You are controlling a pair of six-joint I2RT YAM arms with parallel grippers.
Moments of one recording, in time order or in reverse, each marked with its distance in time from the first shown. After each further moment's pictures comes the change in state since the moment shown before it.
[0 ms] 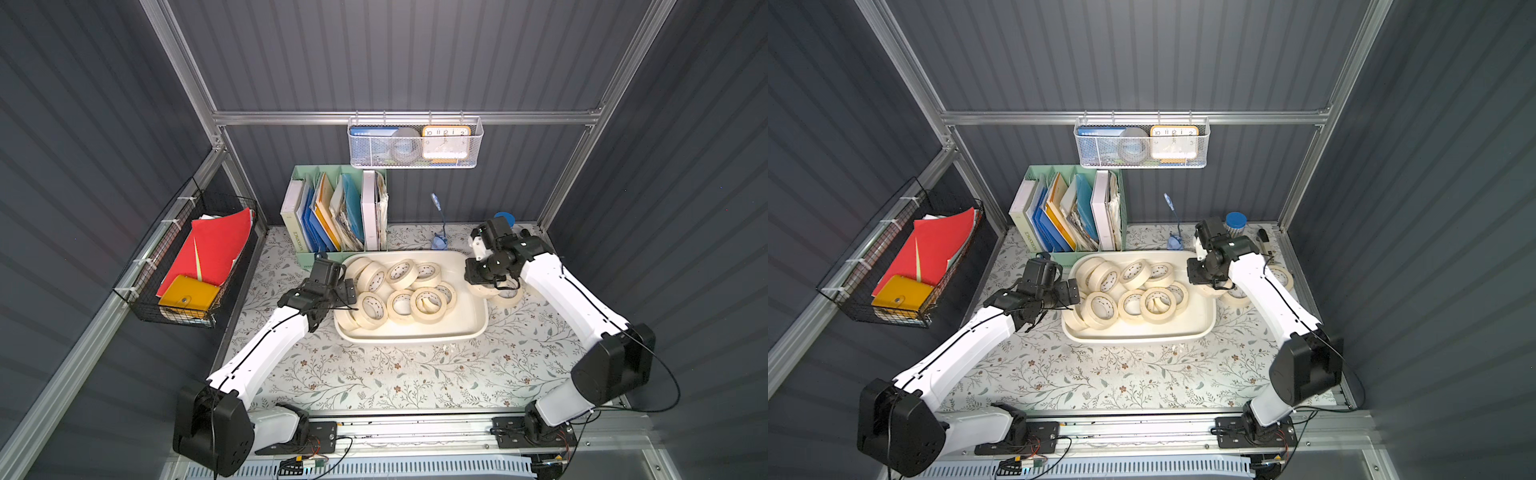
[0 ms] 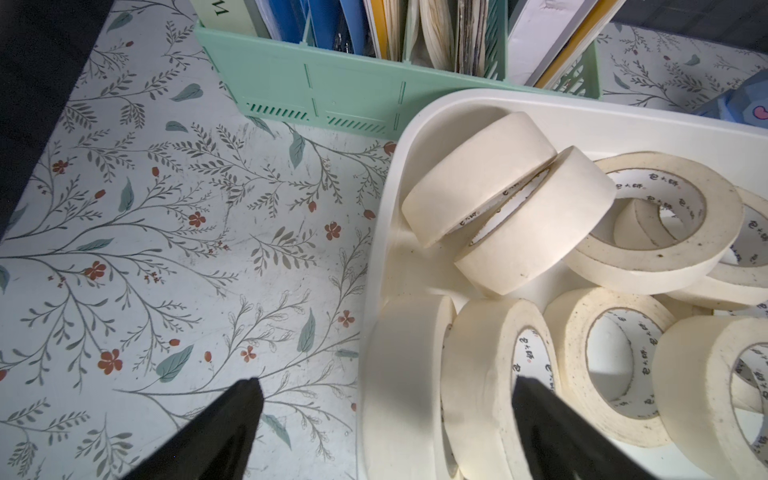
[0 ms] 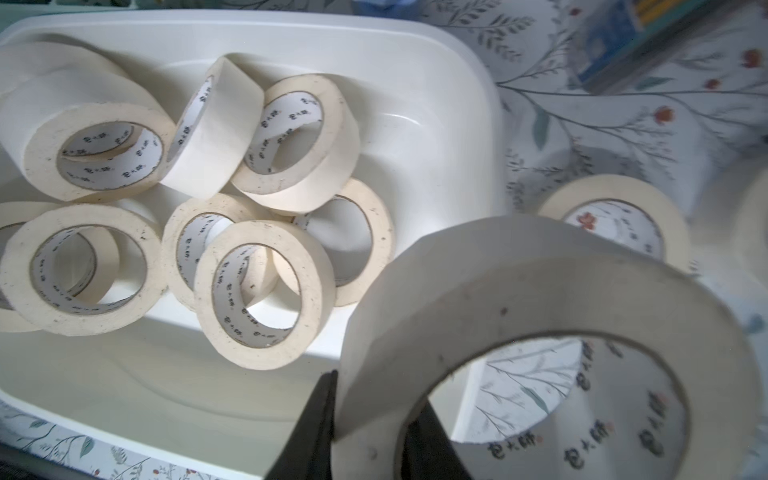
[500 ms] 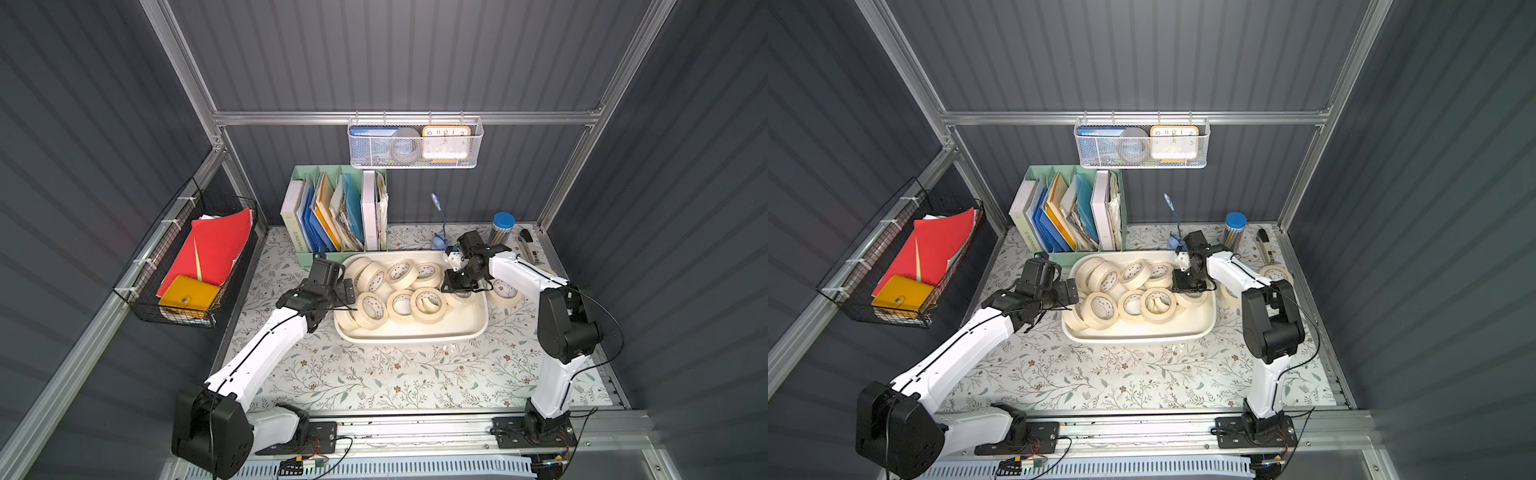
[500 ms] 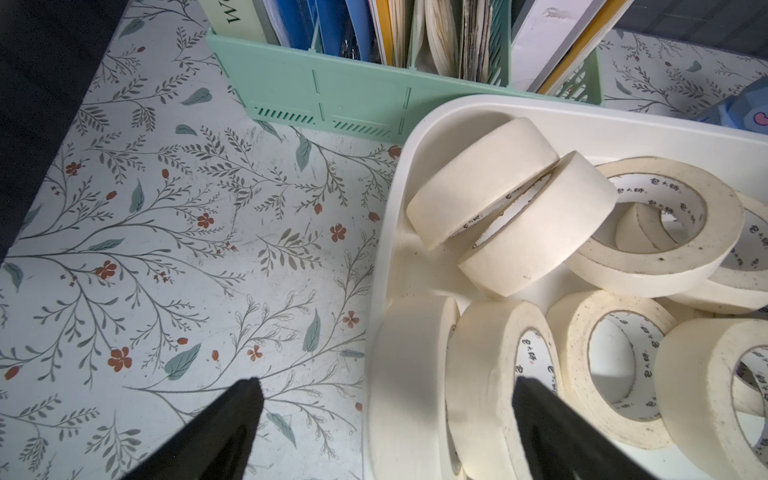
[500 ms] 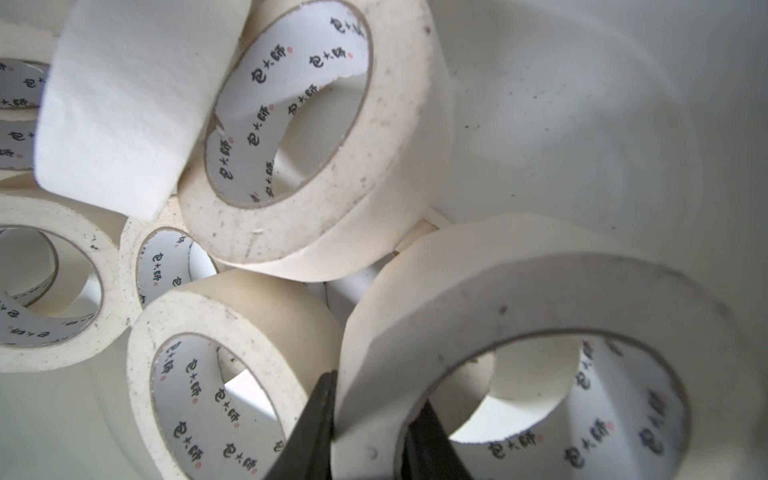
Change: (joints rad) left arm 0.006 -0.016 0.000 -0.014 -0.023 0.000; right arm 0.003 0.361 -0.043 0.282 -0.299 -0.105
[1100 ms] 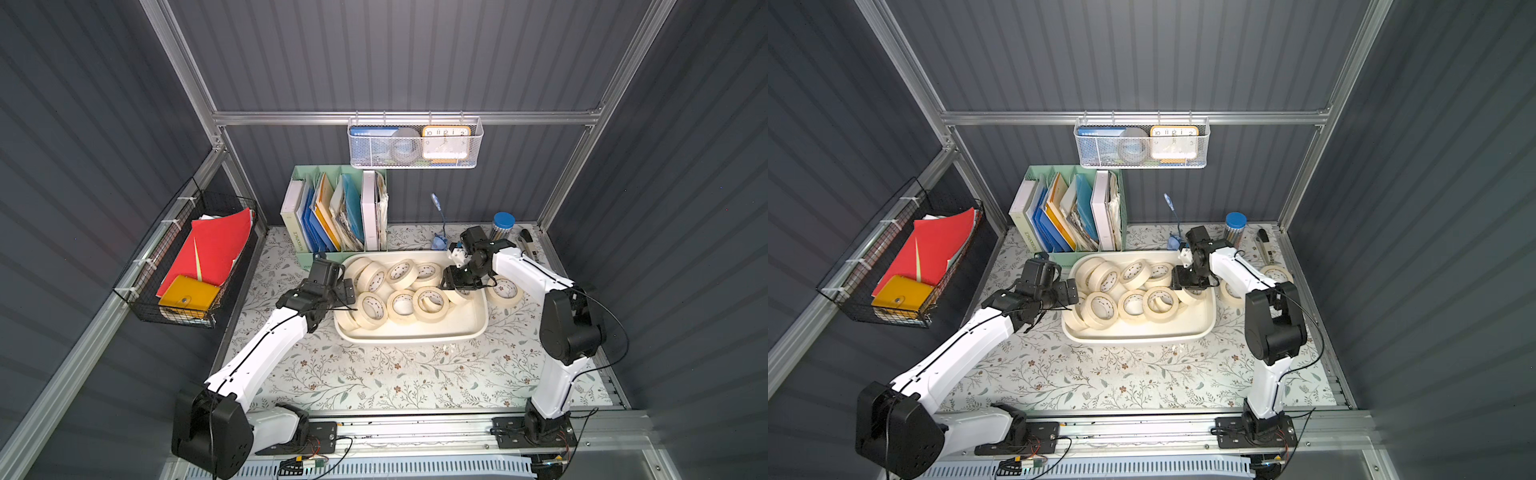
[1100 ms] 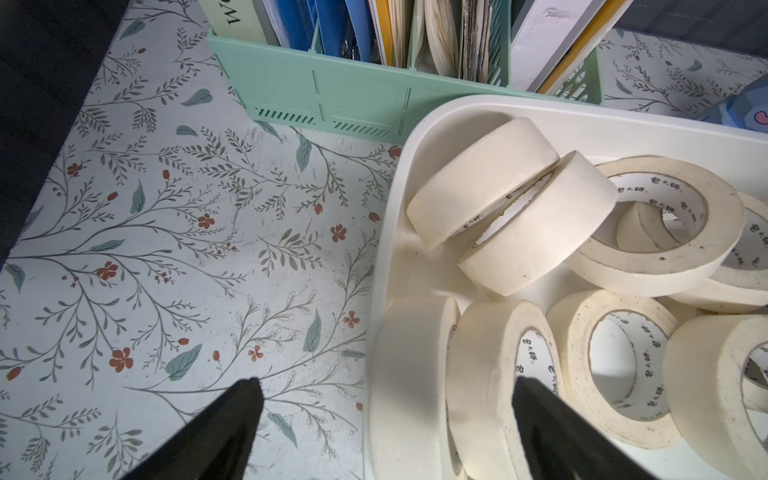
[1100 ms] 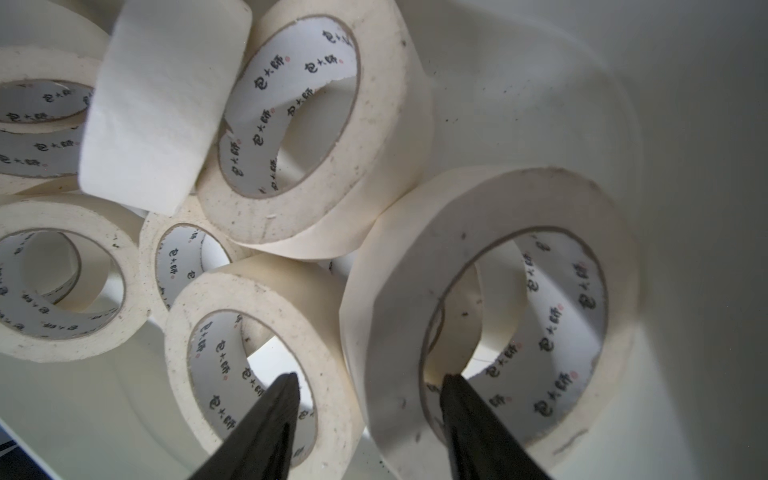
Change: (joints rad) left arm 0.002 0.000 0.000 0.000 -0.001 0.003; right arm -0.007 0.004 0.042 -0.061 0.007 0.018
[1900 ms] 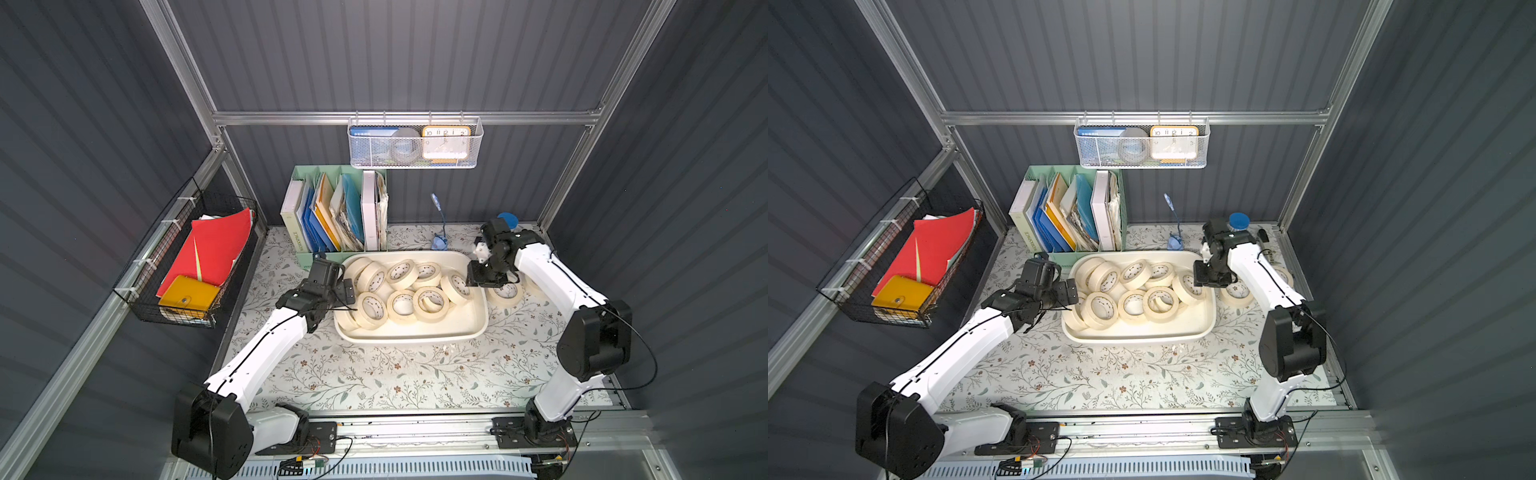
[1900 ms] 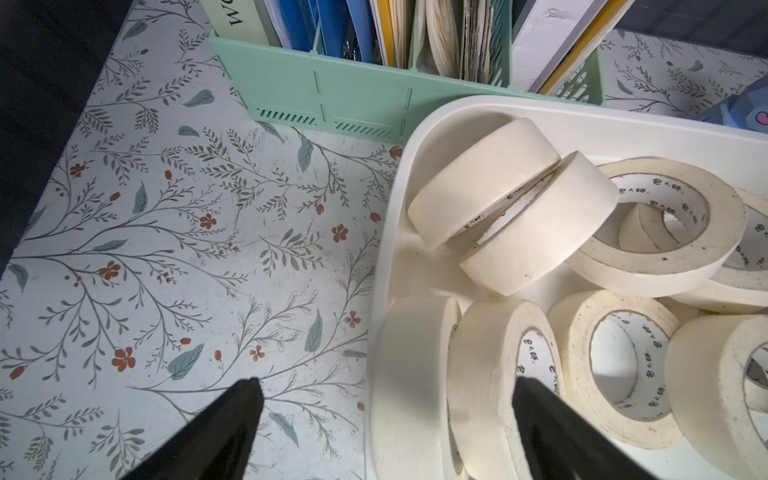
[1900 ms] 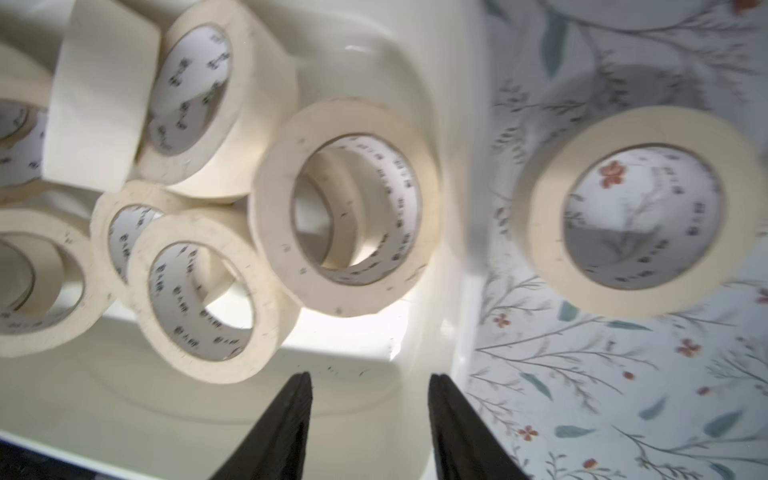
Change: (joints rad) left arm 0.000 0.001 0.001 0.000 -0.002 0.001; right arm -0.030 -0.163 0.051 -0.246 0.137 0.057
